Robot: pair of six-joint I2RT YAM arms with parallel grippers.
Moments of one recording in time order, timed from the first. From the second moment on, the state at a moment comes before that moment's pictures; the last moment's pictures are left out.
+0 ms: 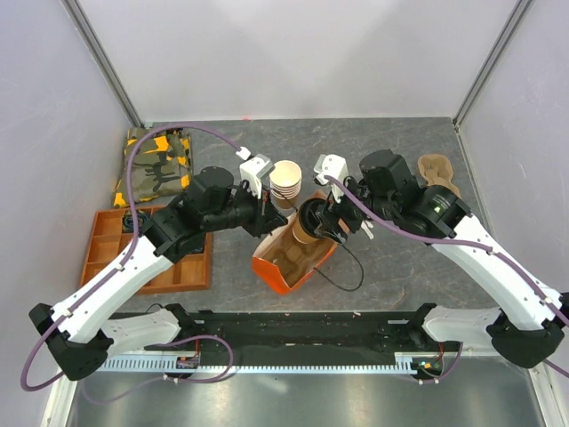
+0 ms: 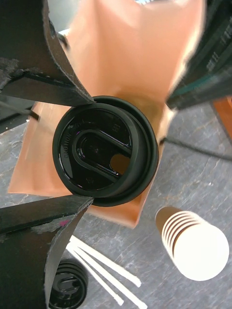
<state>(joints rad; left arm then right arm) -0.78 1.06 1.20 -0.56 0.26 -0.33 0.77 1.18 1.45 -0.89 -0.28 -0.22</state>
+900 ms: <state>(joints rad) -0.78 0.95 1.05 -0.42 0.30 -0.30 0.91 1.10 1.12 -0.72 -0.07 -0.28</state>
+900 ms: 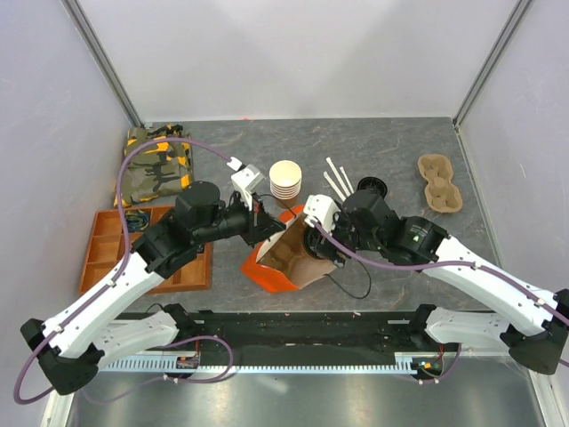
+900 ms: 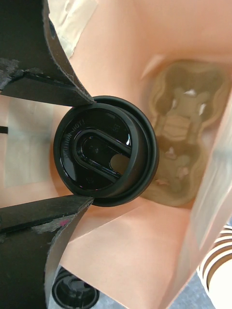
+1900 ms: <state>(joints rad) -0.79 0.95 0.99 -0.34 0.39 -0.26 0.92 1.15 1.15 -0.59 0.05 -0.10</state>
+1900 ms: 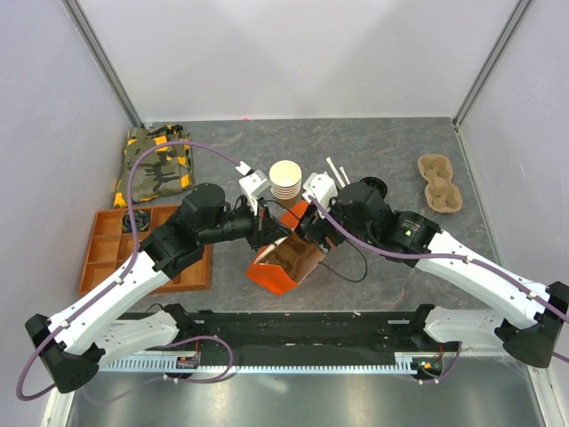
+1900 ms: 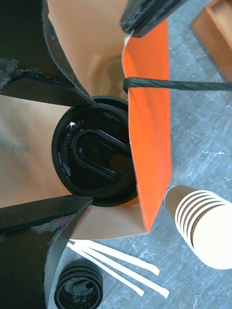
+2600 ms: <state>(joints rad) -0.79 0.93 0.91 -0.23 0.40 -0.29 0.93 1.08 0.88 -0.28 0.09 -0.05</state>
